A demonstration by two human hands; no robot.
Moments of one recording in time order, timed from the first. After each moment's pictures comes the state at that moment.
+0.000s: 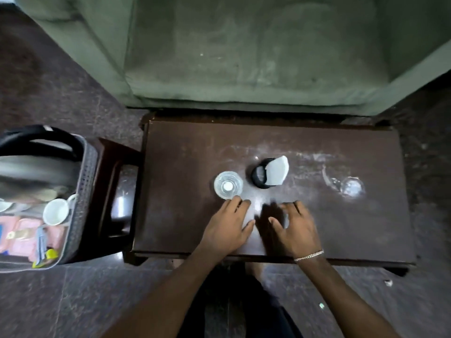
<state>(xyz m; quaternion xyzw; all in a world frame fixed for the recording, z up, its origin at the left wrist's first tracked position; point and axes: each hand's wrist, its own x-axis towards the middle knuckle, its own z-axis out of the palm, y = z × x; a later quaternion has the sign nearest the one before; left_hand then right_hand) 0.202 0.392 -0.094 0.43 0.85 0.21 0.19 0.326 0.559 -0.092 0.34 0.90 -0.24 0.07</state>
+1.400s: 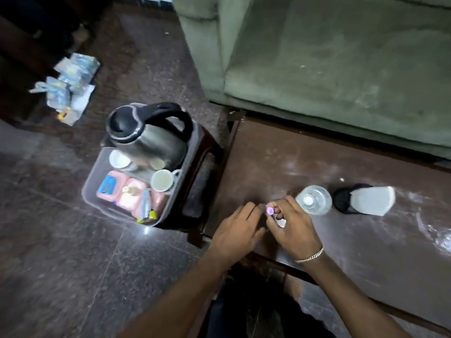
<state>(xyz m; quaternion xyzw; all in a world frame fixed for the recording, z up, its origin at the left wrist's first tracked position) 0.144 0.233 -0.049 0.32 0.90 0.23 0.19 0.189 0.398 -0.048 0.11 0.92 -0.38 -0.02</state>
